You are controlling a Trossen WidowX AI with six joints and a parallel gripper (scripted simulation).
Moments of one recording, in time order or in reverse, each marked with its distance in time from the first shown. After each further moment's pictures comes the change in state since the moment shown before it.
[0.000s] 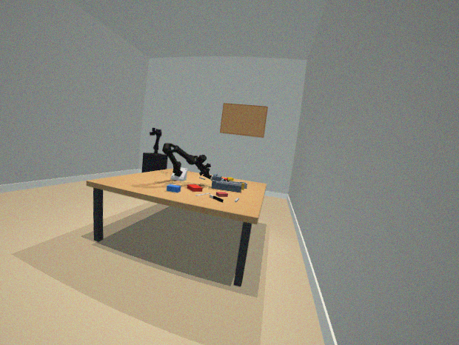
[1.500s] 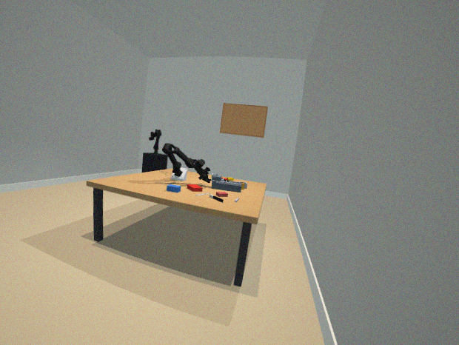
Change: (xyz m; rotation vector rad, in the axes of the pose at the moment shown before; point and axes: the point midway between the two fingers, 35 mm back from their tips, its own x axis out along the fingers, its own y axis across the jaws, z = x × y) arm 0.024 -0.021 -0.024 -0.018 0.000 0.025
